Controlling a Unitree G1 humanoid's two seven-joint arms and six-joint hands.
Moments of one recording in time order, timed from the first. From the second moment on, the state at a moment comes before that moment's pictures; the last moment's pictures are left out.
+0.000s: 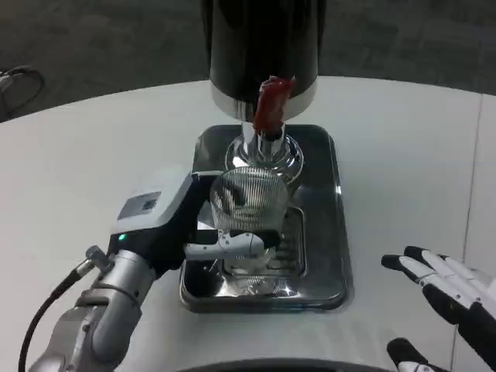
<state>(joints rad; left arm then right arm) -0.54 0.38 -0.17 0.40 0.68 -0.21 0.10 0.43 -0.24 -0.32 -1.03 -0.60 -0.01 0.70</state>
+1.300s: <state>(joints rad) -0.67 0.53 -0.24 0.33 0.56 -0.20 -0.17 0.41 -0.25 -0.30 -1.03 -0.57 0.00 0.70</state>
